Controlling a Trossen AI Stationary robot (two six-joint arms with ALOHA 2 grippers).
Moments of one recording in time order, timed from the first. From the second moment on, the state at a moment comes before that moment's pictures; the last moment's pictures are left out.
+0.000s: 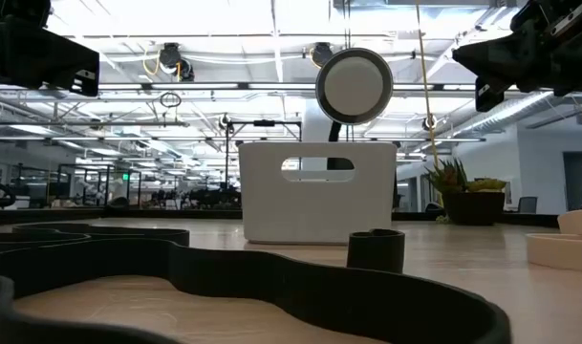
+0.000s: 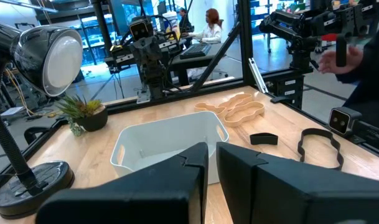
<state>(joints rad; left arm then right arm) -0.18 0.01 0.11 -0.15 0.02 0.15 0.05 0.26 0.01 0.39 0.05 0.14</state>
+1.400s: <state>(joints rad) -0.18 0.01 0.11 0.15 0.00 0.12 0.05 0.30 0.03 0.36 0.05 -0.08</state>
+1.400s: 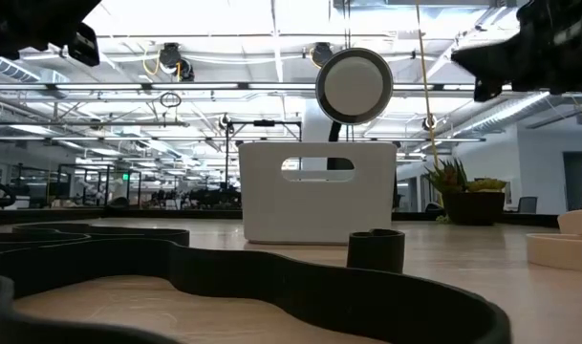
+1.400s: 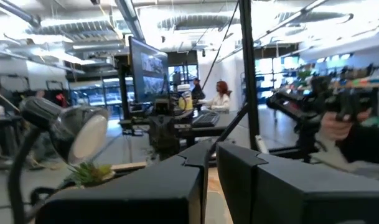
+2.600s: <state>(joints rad) -0.18 0.01 0.11 0.15 -0.11 0.07 0.66 1.24 0.61 -0.48 0.23 0.38</state>
